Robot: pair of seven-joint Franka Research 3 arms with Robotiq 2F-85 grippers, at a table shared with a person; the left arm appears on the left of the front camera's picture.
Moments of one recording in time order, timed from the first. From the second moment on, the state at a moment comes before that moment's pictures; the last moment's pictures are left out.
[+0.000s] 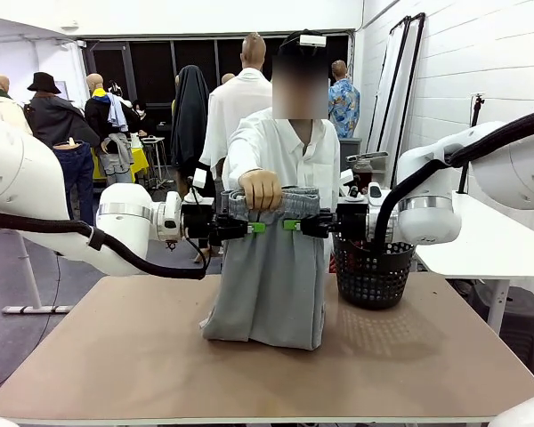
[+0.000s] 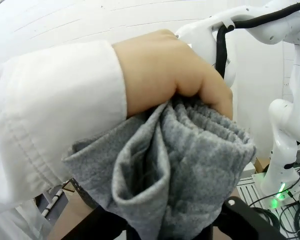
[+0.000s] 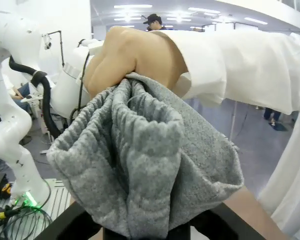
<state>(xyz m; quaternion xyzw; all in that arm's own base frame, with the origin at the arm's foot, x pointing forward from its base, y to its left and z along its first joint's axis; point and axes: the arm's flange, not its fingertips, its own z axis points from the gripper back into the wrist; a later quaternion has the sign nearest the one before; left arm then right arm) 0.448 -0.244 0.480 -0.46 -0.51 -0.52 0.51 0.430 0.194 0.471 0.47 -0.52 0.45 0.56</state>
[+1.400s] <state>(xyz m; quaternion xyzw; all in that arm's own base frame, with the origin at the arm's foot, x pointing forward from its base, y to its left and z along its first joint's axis) 0.464 -0.257 0.464 -0.47 -0.50 -0.52 0.51 0.439 0.194 0.461 0.48 -0.49 0.48 0.54</state>
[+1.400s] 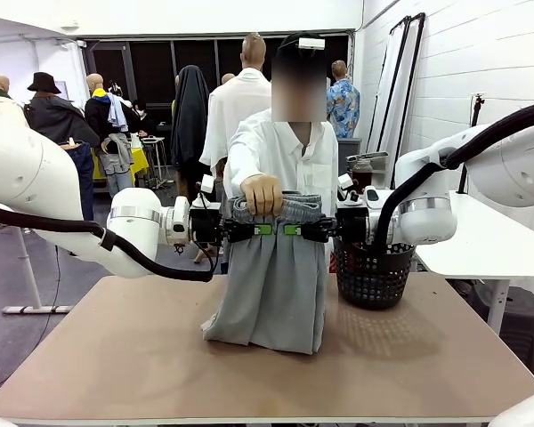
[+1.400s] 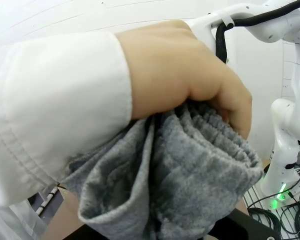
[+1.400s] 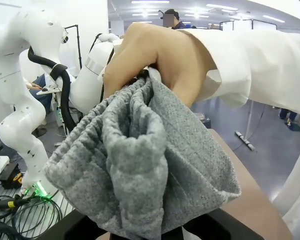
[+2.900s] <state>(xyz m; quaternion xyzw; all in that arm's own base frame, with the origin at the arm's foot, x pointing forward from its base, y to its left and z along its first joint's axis) 0.464 -0.257 0.464 -0.47 -0.50 -0.52 0.51 0.439 0.194 0.461 0.48 -0.49 0.48 0.54</state>
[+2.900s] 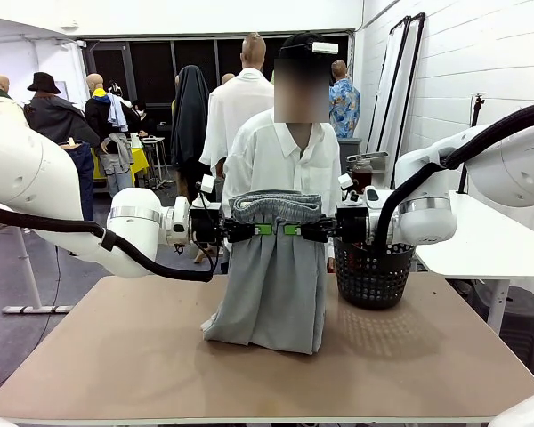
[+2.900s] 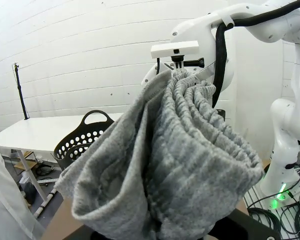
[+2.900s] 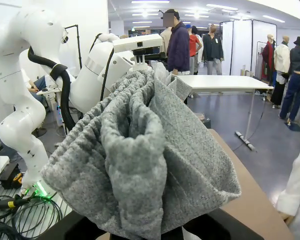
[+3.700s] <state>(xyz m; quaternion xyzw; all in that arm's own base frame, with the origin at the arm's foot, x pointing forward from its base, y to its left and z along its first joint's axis) 0.464 -0.257 0.464 -0.47 -0.50 -0.52 0.51 0.439 0.194 0.461 0.48 -0.49 0.48 0.54</state>
